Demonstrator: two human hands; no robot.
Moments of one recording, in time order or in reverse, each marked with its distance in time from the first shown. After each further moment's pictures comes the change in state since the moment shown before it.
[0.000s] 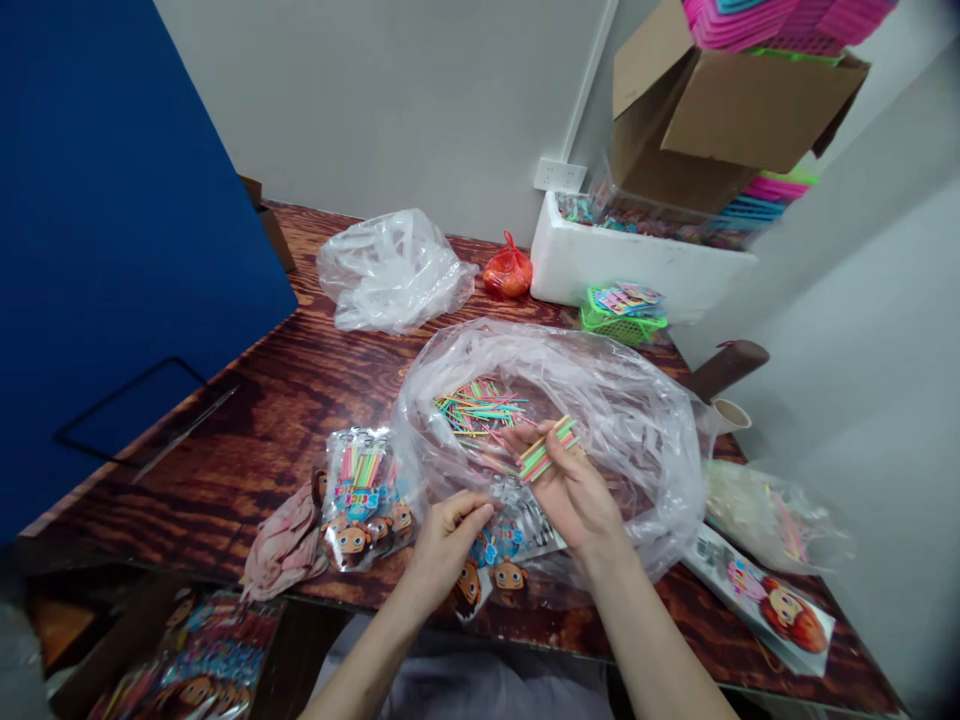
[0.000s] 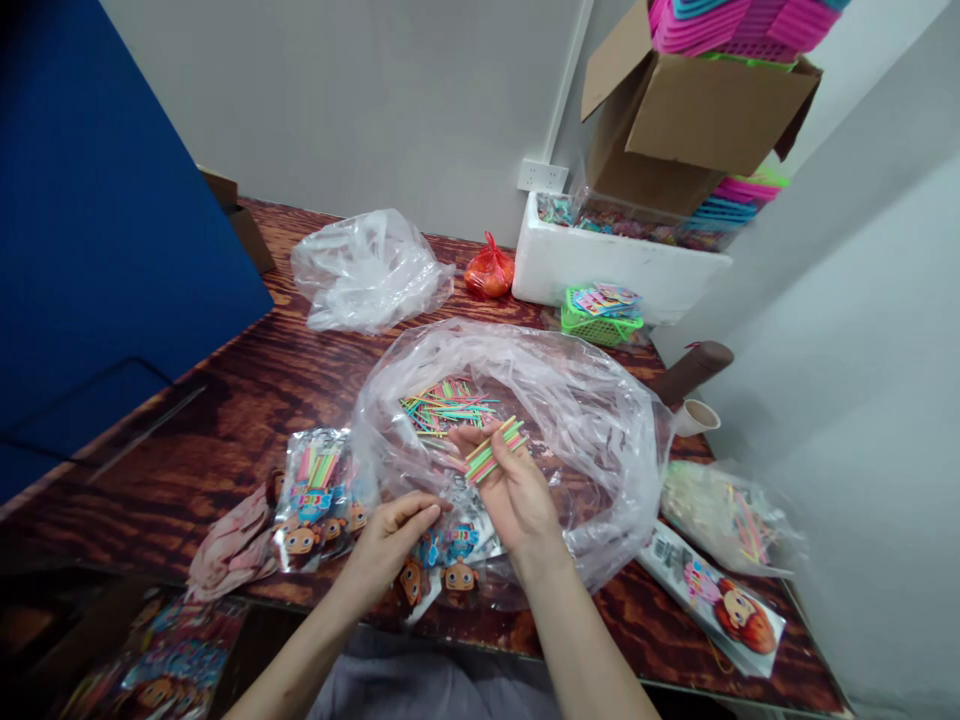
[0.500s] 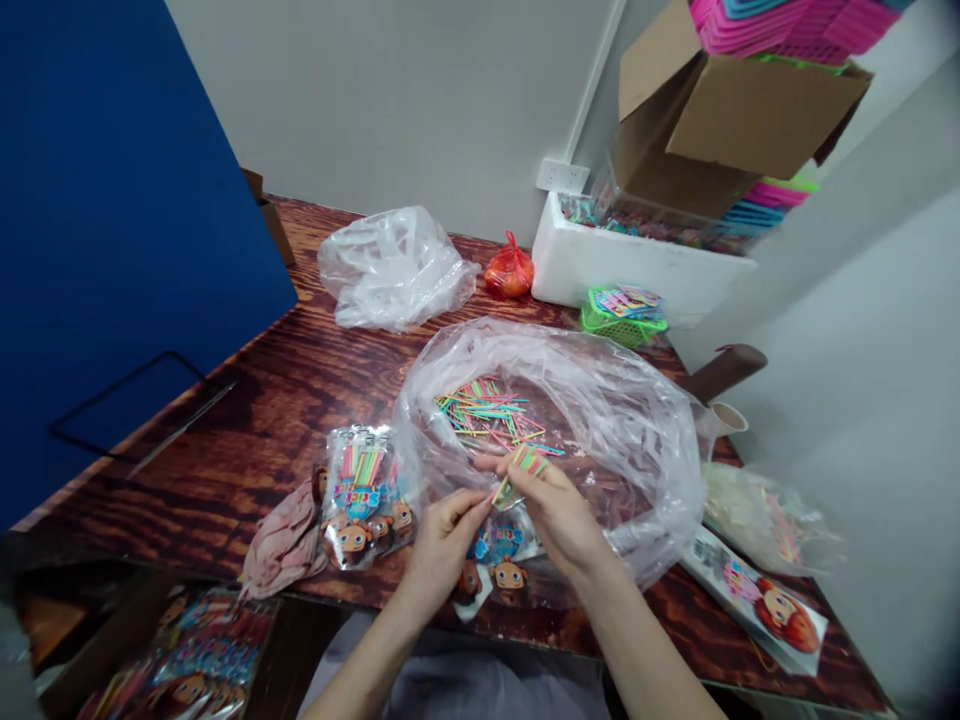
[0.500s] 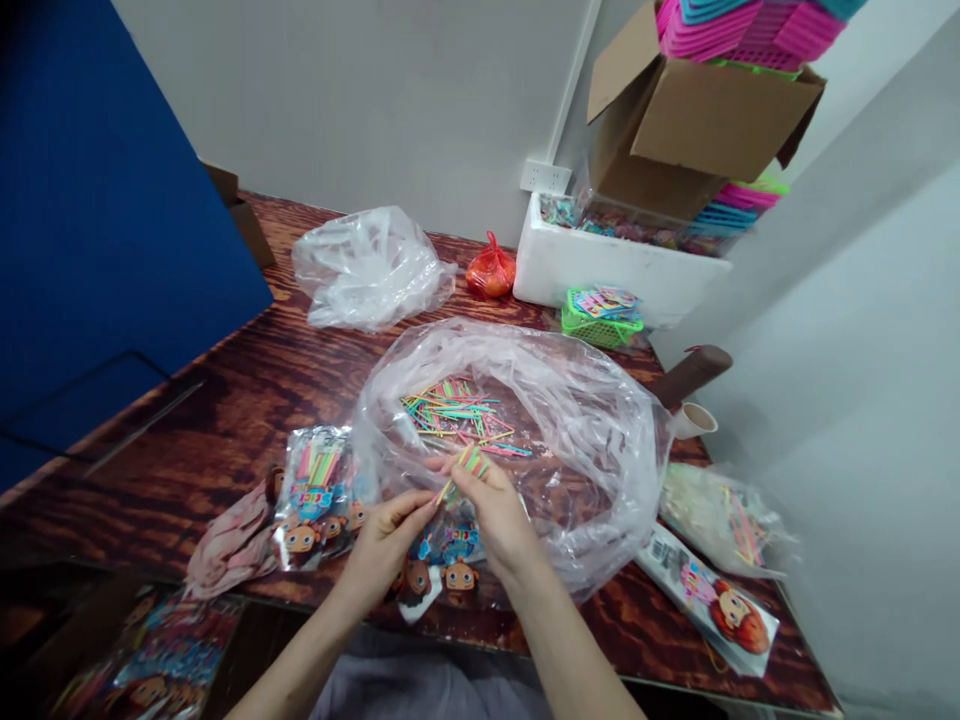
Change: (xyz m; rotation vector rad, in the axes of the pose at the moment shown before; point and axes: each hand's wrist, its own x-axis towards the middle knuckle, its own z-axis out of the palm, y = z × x) left_hand -0.002 -0.007 -0.001 -0.107 0.045 0.003; right_hand -0.022 0.014 0.008 -0.408 -0.035 0.063
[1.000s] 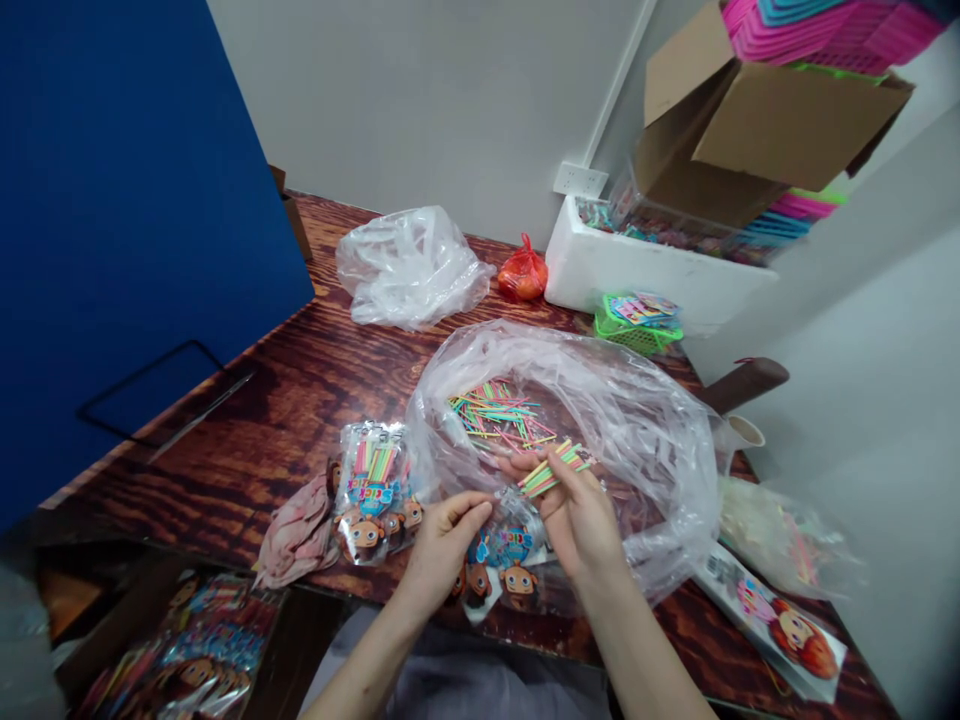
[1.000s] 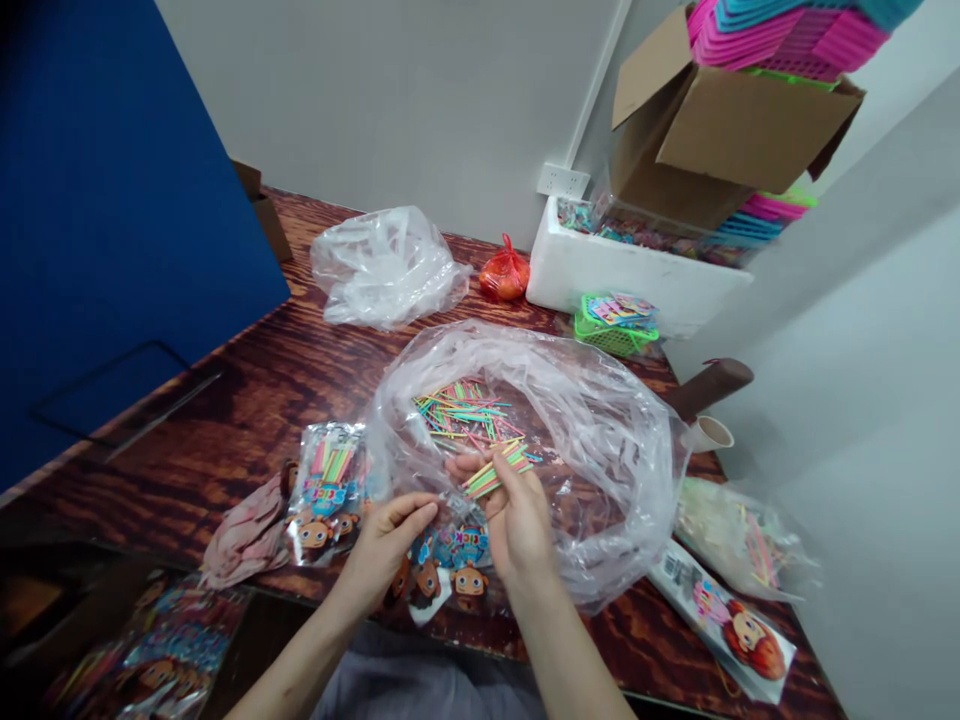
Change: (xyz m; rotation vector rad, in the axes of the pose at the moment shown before) left_hand -0.003 -0.009 -0.009 -0.149 0.072 -0.089; right_hand 0.004 -0.001 0.012 0.333 0.208 -0.012
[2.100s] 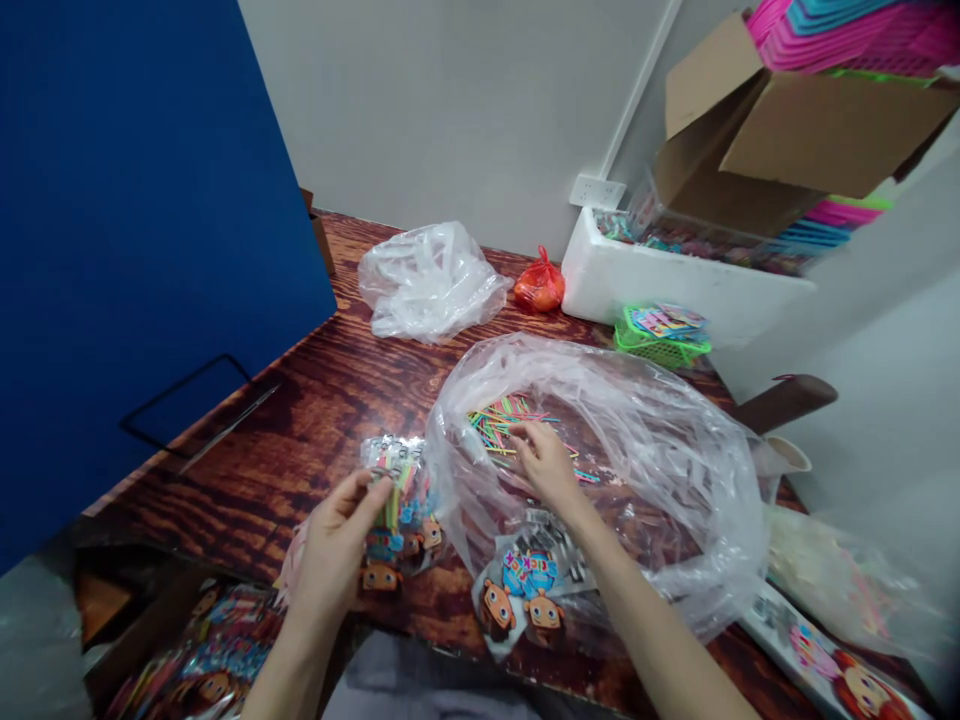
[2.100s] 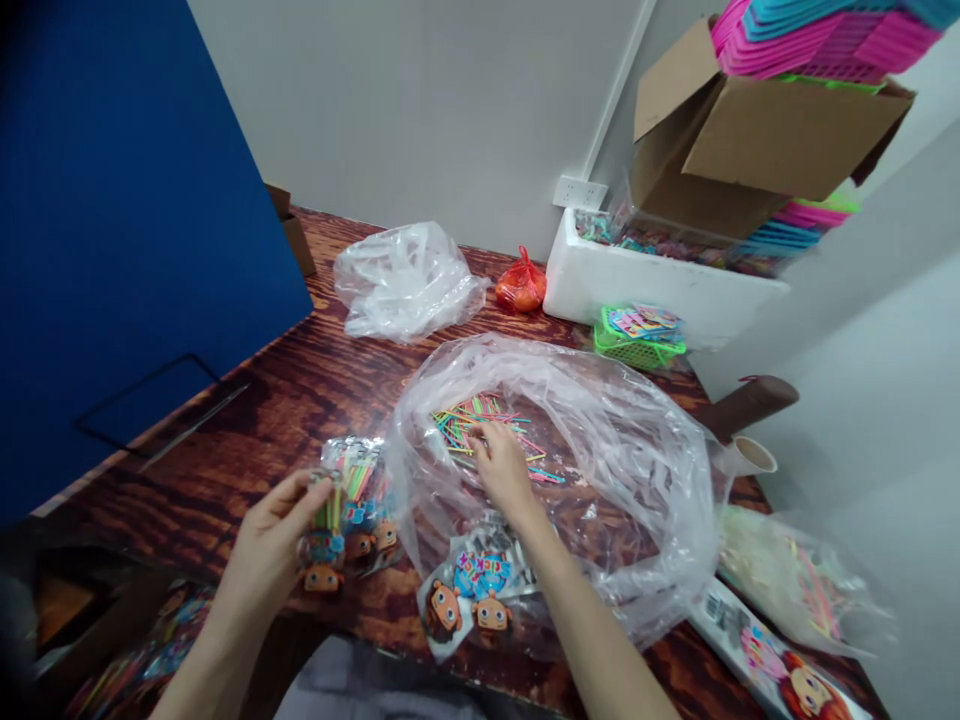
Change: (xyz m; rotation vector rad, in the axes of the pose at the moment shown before) left_hand -0.002 0.031 -0.106 0.086 0.480 0.063; right_hand 0.092 0.028 0.000 -1.294 -0.275 -0.468
